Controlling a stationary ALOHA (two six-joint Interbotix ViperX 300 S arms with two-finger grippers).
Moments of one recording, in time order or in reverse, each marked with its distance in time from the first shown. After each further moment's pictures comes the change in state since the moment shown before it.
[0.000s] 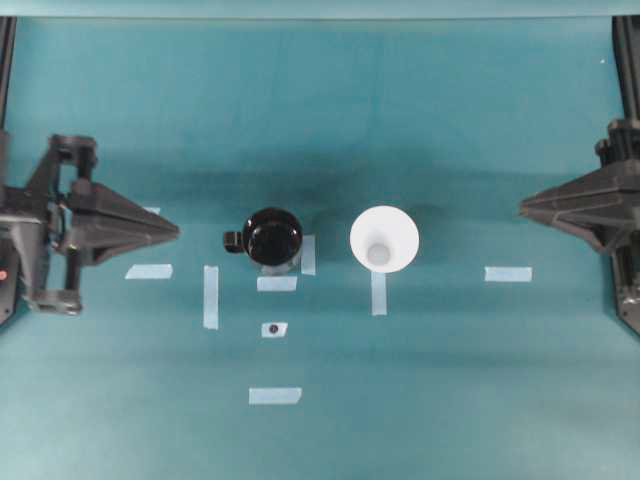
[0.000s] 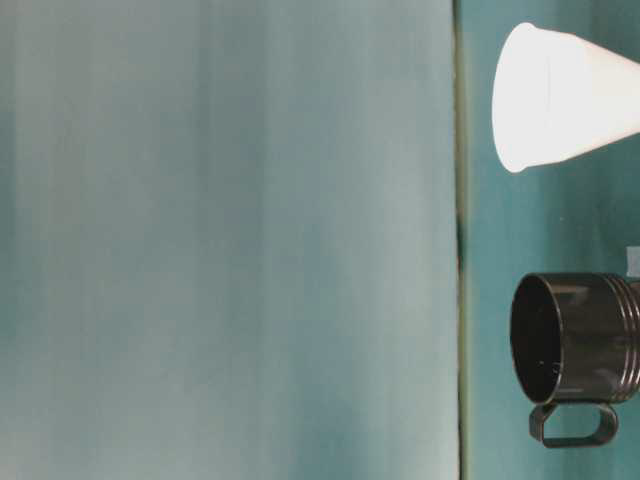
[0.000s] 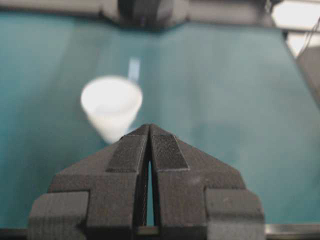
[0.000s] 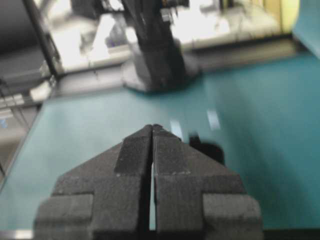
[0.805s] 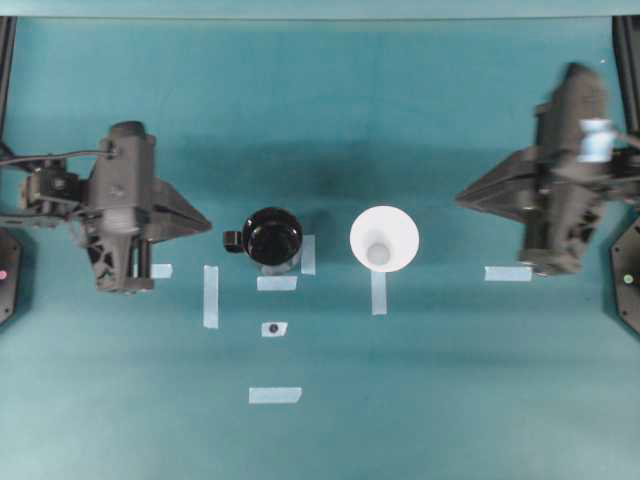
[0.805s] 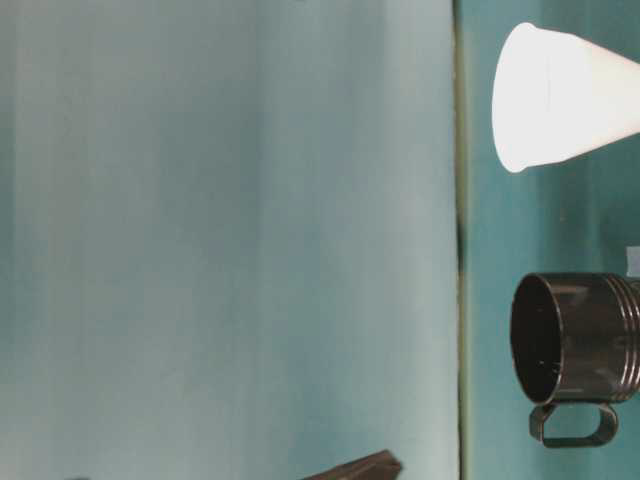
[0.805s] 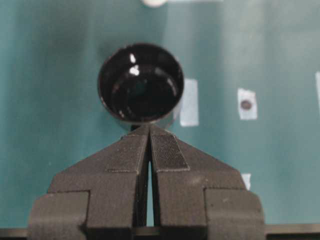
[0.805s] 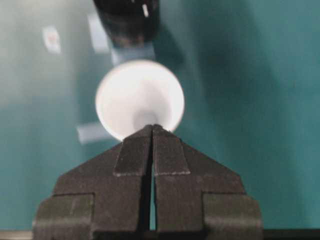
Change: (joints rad) left arm 0.086 0.281 -0.192 0.002 0.403 0.140; right arm -0.089 0.445 -0.333 -0.127 0.594 0.000
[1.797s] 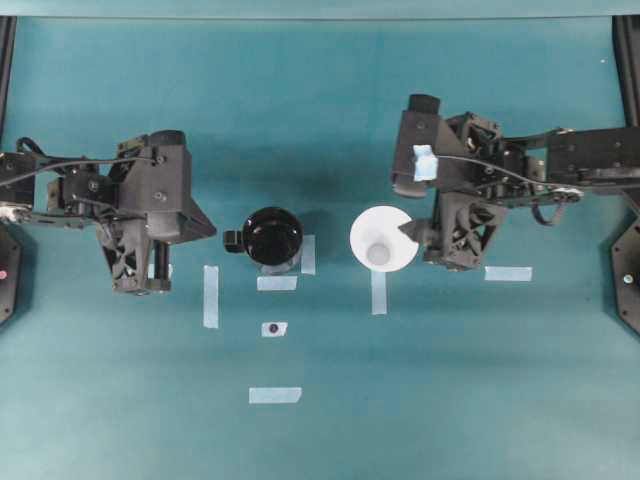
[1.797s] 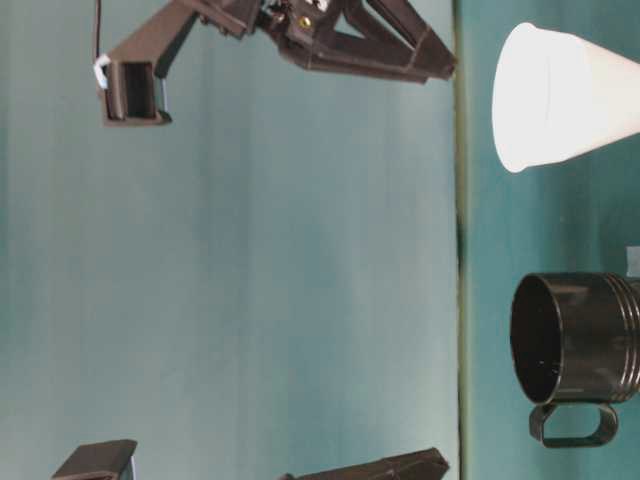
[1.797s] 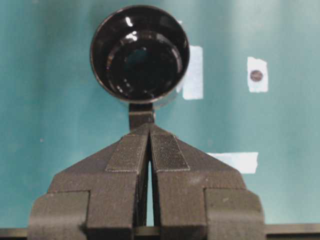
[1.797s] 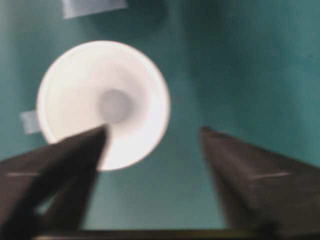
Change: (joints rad) left arm 0.008 0.083 -0.040 0.002 0.072 0.000; right arm -0.015 0.364 -0.167 -0.063 0.057 0.000
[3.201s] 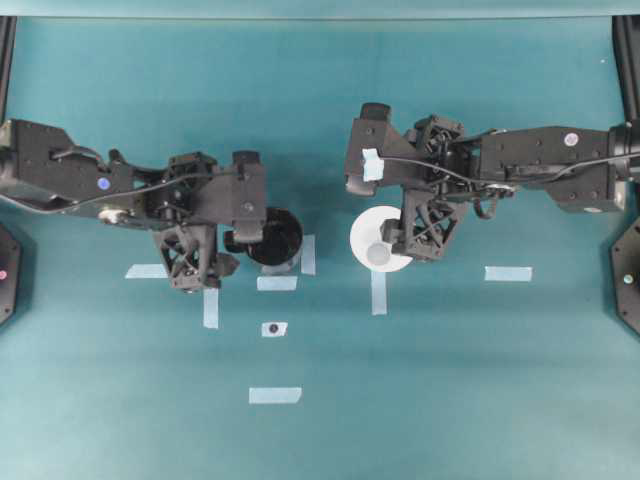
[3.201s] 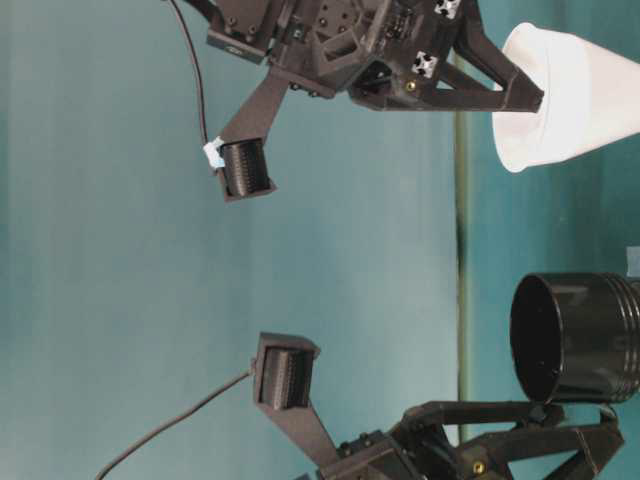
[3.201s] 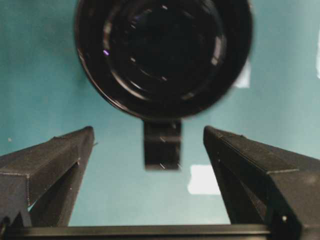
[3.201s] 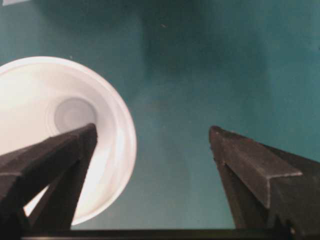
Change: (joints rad) left arm 0.048 0.344 -0.104 -0.002 -0.012 0.003; right arm -0.043 0.198 -0.072 -0.031 0.005 0.000
